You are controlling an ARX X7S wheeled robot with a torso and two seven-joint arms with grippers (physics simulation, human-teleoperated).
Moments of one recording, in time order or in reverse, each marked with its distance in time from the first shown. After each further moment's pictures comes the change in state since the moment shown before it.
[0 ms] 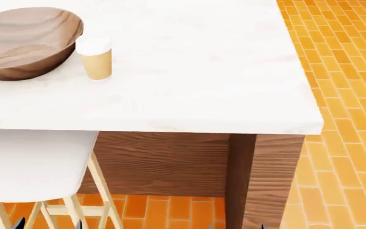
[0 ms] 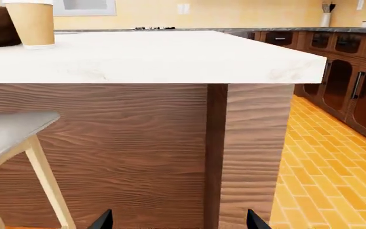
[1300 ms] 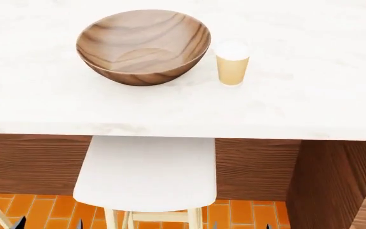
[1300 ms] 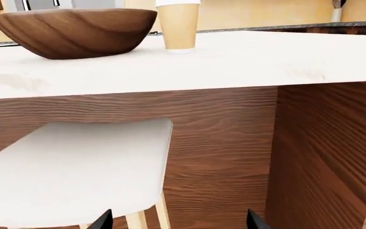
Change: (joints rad) left arm -0.009 -0.027 0.035 0.007 -0.021 -0.009 -0.035; right arm 0.003 0.019 -0.011 0.004 0.062 -0.027 0.031
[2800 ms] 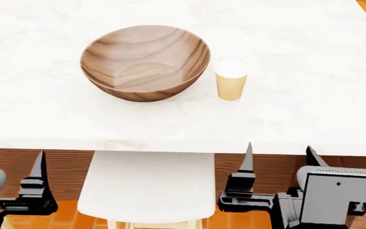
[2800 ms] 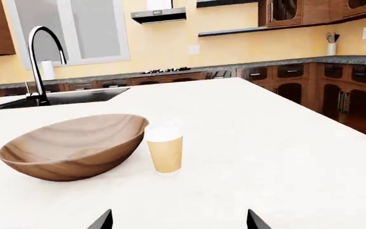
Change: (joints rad) left arm -0.217 -0.193 -0.111 0.411 -0.311 -0.516 -0.103; right arm 0.238 0.221 0.113 -0.413 0.327 0.486 0.102
